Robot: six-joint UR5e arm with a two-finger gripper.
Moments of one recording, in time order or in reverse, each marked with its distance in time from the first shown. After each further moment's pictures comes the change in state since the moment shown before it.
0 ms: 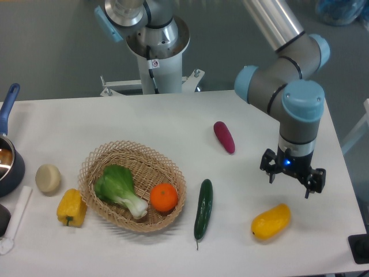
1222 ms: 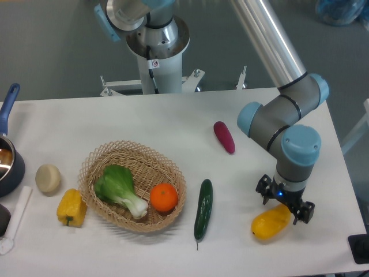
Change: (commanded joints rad) arm -0.055 -0.143 0.086 0.002 0.002 0.011
